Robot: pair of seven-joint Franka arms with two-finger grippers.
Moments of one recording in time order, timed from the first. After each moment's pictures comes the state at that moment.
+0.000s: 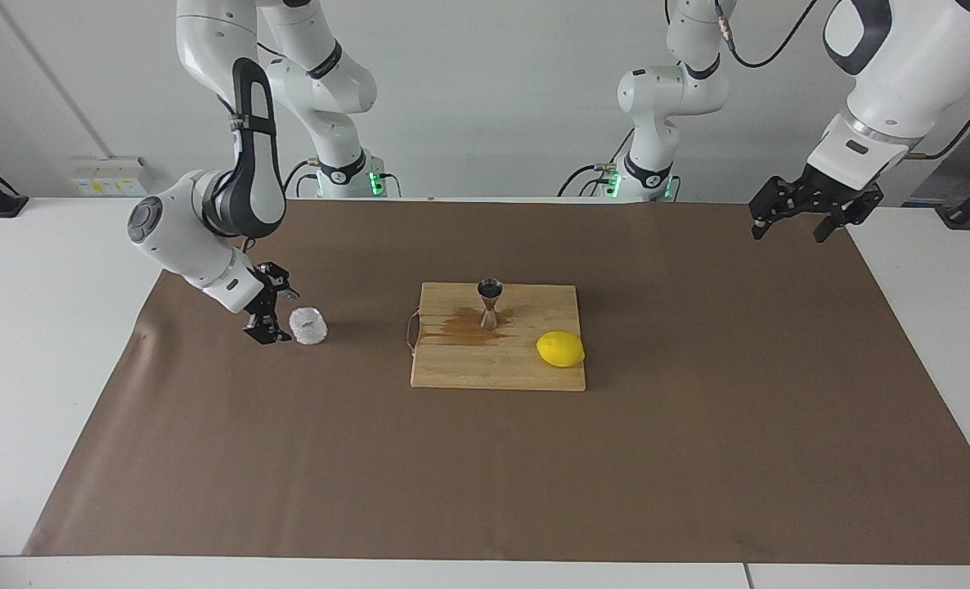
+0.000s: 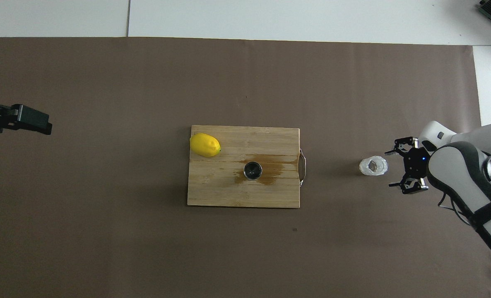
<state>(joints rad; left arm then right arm) -0.02 0.05 -0.05 -1.50 -0.02 1.52 0.04 -0.23 0.14 0.04 -2.18 0.35 2.14 -1.93</state>
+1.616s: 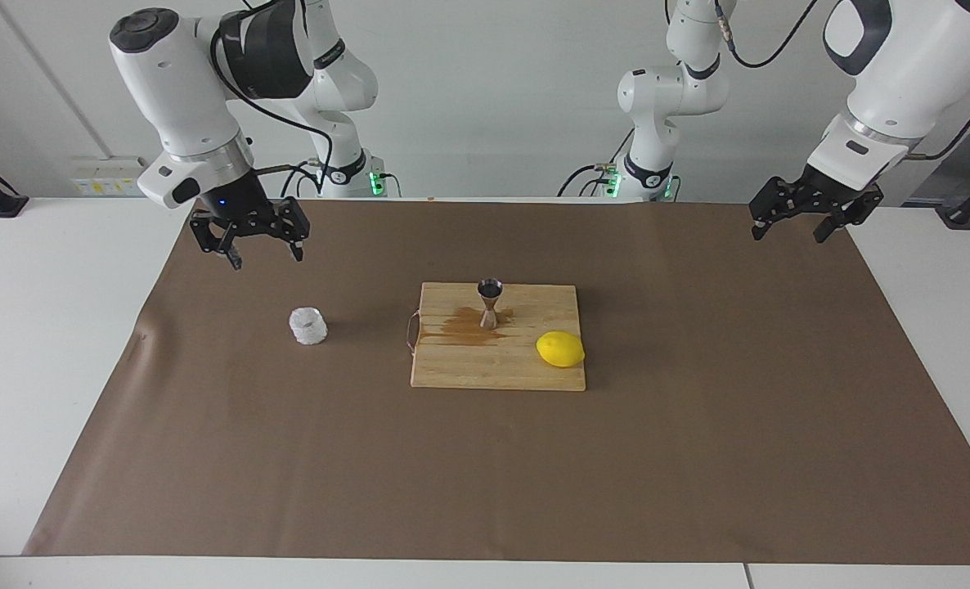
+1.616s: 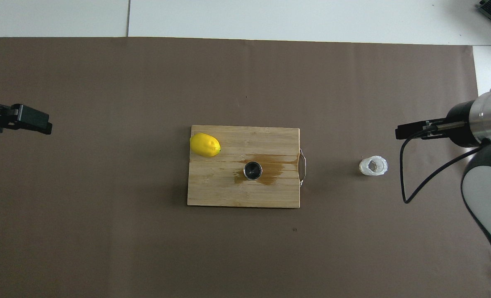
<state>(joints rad) -0.02 0.05 -0.05 -1.50 -0.02 1.52 0.04 -0.02 -0.07 0.07 -1.80 0.07 1.84 0.01</state>
